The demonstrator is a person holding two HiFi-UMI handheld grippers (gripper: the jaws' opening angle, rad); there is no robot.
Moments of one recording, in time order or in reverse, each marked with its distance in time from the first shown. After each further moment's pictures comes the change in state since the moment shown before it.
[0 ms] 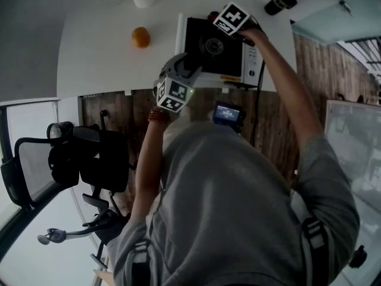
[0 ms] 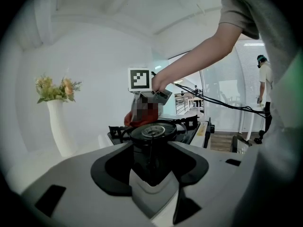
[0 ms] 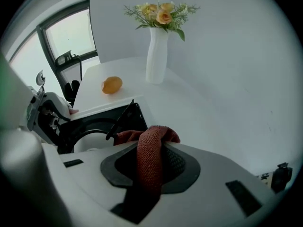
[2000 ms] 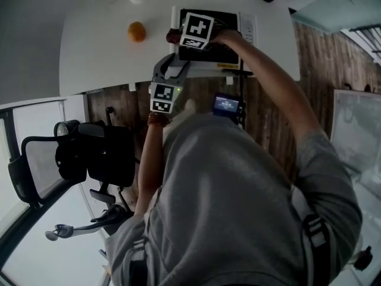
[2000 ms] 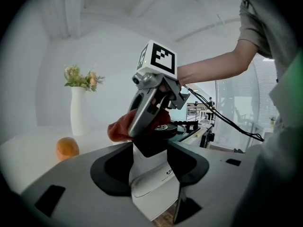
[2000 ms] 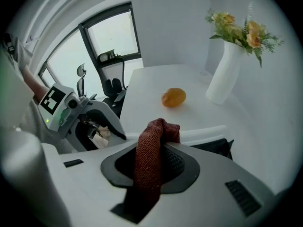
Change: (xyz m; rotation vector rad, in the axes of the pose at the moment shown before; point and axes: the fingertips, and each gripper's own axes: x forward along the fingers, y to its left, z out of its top) left arm -0.035 0.000 -0.018 -0.213 -0.070 0.103; right arm -0.011 0.170 0.051 -0.279 -0.091 0.326
